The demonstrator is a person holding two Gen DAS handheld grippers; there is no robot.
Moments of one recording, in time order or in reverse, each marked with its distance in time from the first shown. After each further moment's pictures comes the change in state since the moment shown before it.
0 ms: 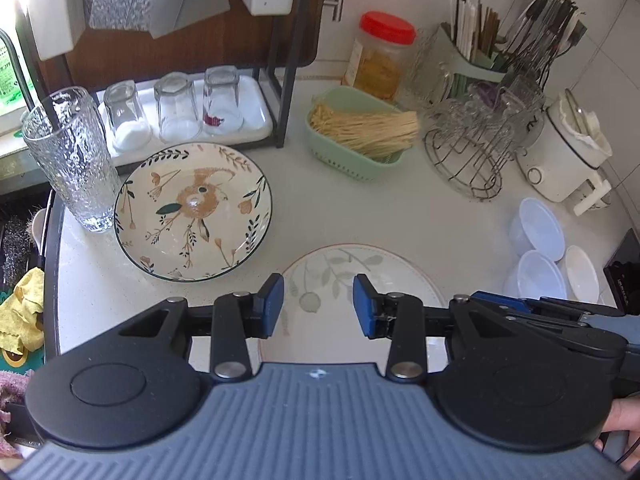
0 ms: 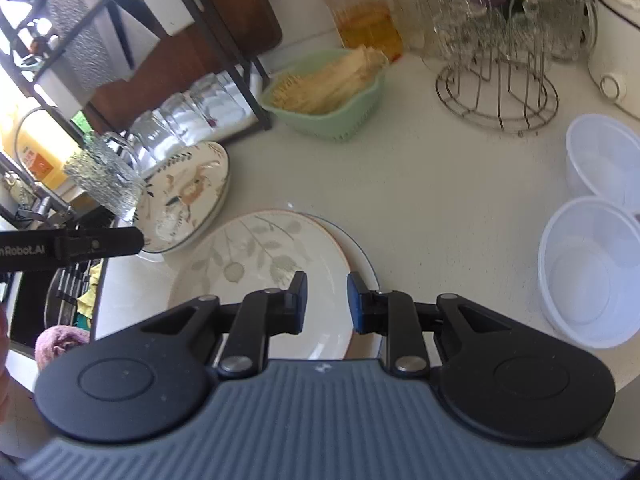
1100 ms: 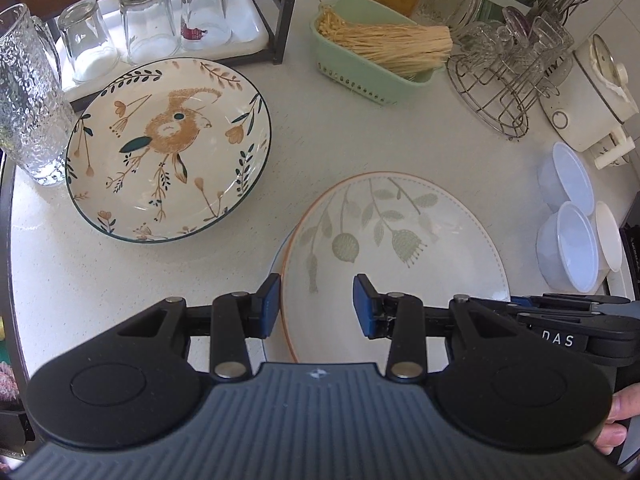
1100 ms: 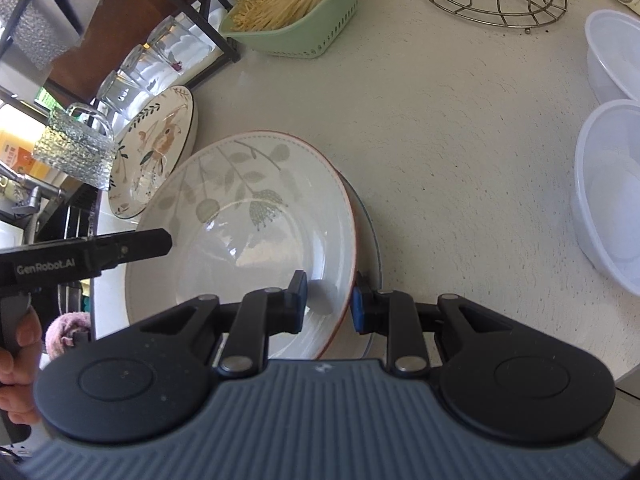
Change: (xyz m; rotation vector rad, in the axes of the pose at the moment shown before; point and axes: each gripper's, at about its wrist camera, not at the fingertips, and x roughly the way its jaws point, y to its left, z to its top) left arm 0.088 0.023 -0.009 0.011 0.219 -0.031; right arm 0.052 -0.022 -0.011 0.132 0.231 0.023
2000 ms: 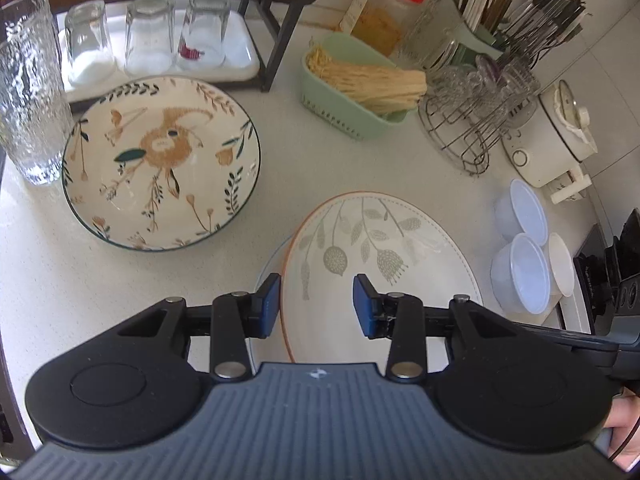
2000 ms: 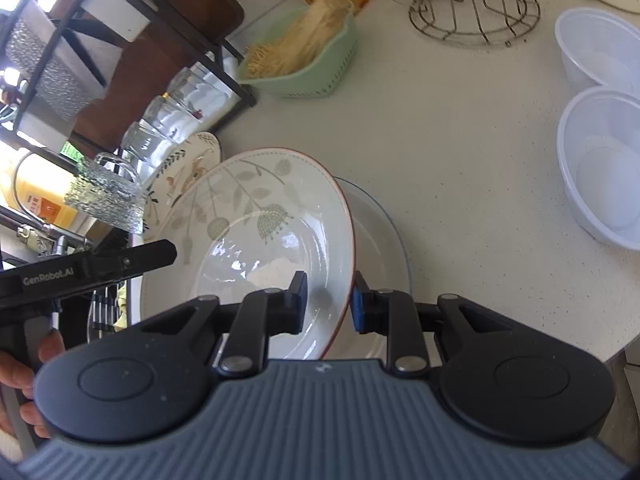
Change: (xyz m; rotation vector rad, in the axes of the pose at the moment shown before) left arm -0.023 0.019 -0.002 -0.065 -0.072 -0.147; right arm -0.026 0.000 -0.014 0.108 -0.115 0.060
